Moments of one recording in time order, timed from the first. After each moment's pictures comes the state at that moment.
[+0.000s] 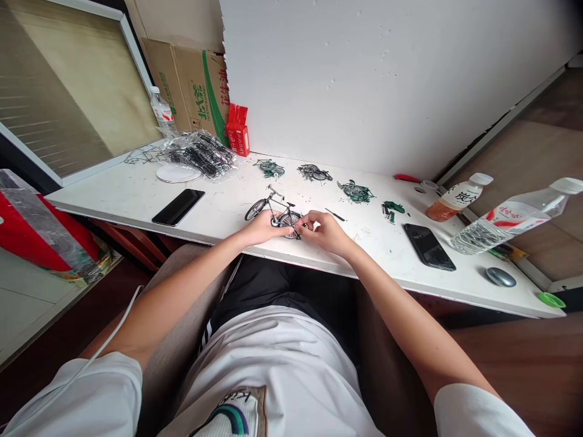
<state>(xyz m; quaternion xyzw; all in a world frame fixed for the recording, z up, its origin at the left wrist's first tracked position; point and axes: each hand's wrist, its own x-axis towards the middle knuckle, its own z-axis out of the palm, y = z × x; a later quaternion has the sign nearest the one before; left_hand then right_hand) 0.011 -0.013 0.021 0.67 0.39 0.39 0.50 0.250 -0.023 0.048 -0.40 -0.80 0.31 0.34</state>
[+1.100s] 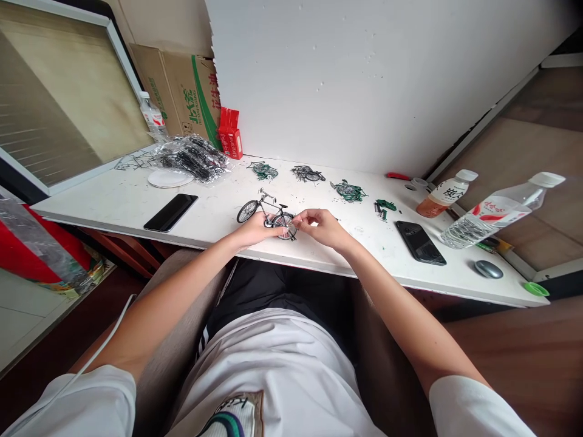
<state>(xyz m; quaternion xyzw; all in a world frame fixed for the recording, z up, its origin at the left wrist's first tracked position) 0.015 -0.020 0.030 0.63 0.40 0.39 0.53 0.259 -0.013 0.055 -0.43 -0.77 0.34 0.33</state>
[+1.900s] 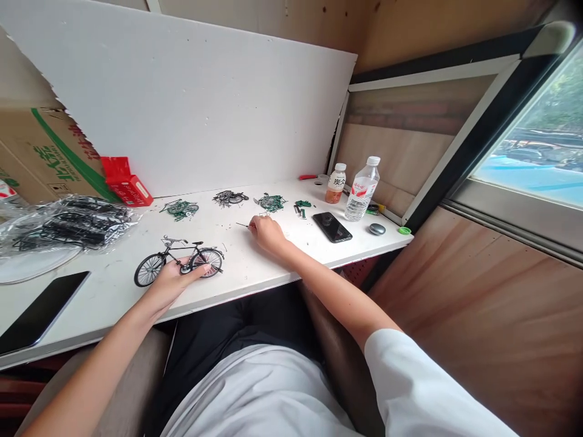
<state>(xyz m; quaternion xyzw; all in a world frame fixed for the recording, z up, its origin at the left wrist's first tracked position) 0.014 -0.020 0.021 0.58 0.48 0.38 0.53 0.311 0.017 0.038 -0.63 -0.74 0.04 0.23</state>
